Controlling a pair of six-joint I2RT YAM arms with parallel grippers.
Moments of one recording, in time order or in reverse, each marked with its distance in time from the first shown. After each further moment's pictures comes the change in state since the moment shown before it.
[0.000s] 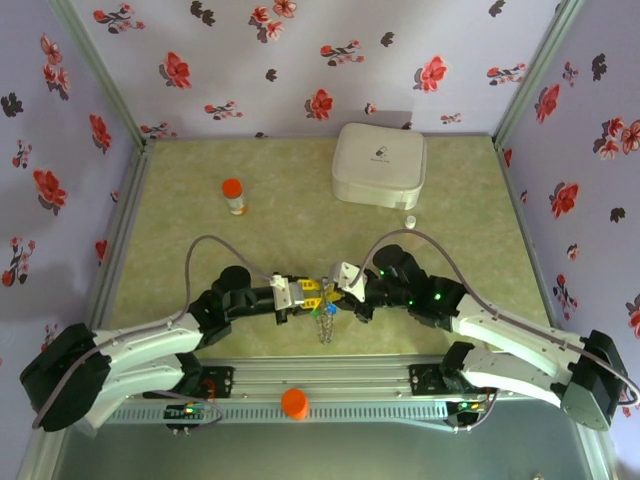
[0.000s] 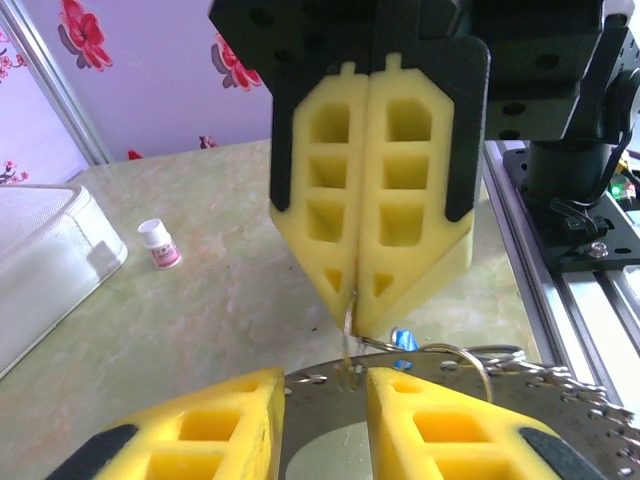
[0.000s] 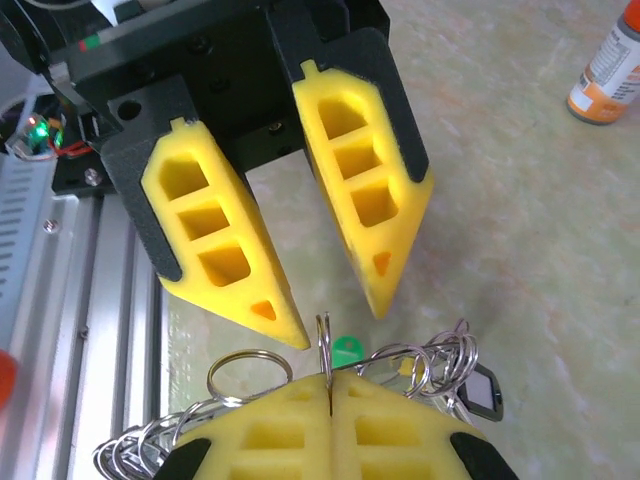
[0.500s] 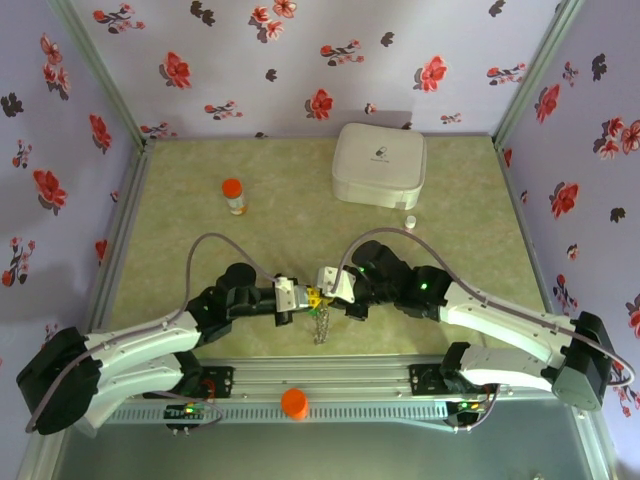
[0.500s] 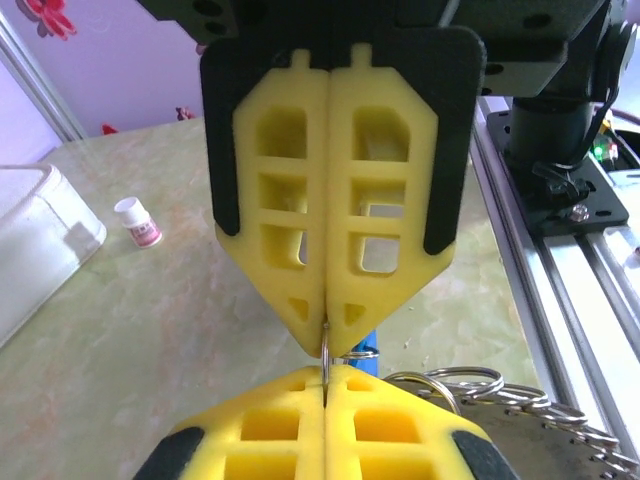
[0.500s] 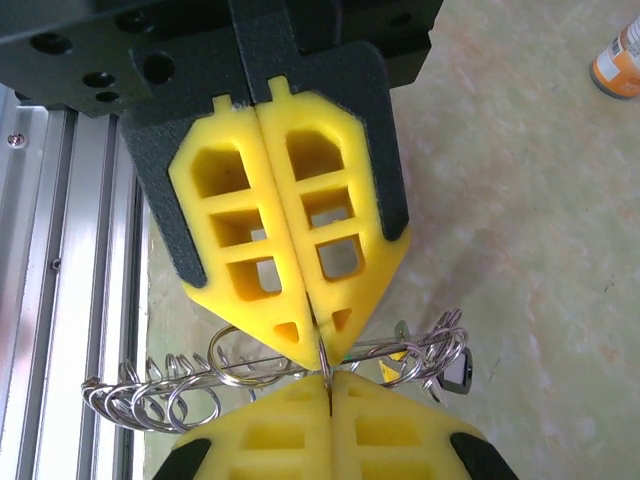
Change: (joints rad) left arm -0.017 -0.026 0.050 -0.171 -0.008 0.061; right arm 0.083 0.116 0.159 -0.199 0.126 -0.113
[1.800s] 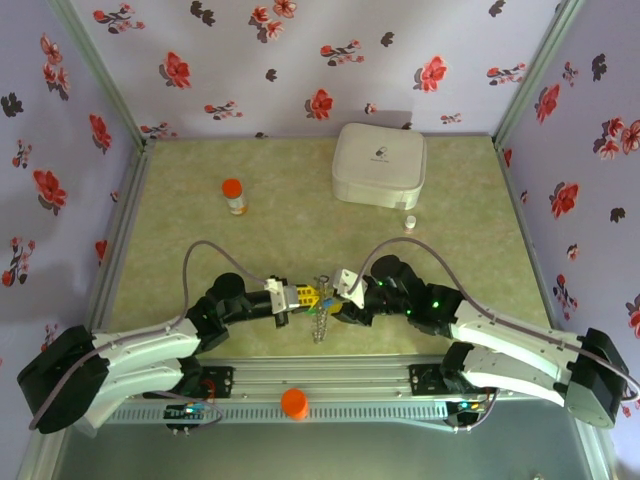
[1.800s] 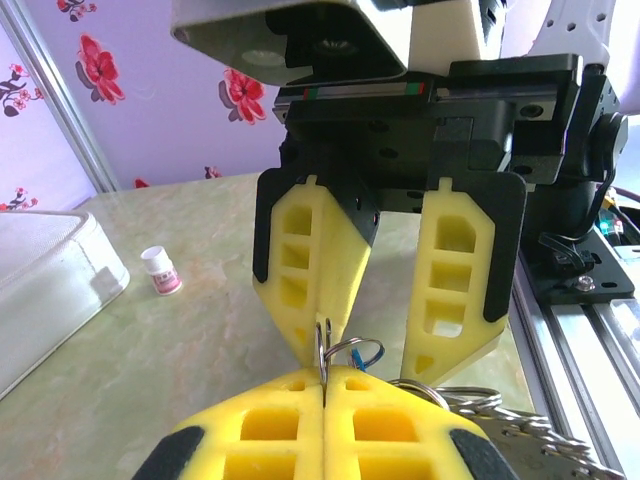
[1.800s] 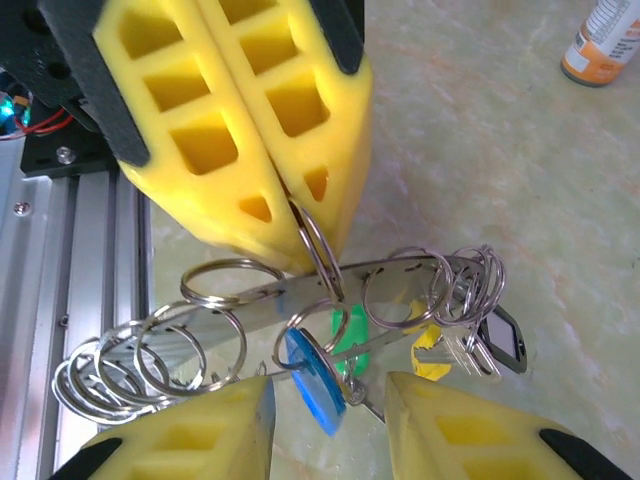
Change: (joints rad) left arm -0.002 0.009 -0.117 0.318 0.004 -0.125; right arm -0.039 -0.141 -0.253 0.277 -0.056 0.174
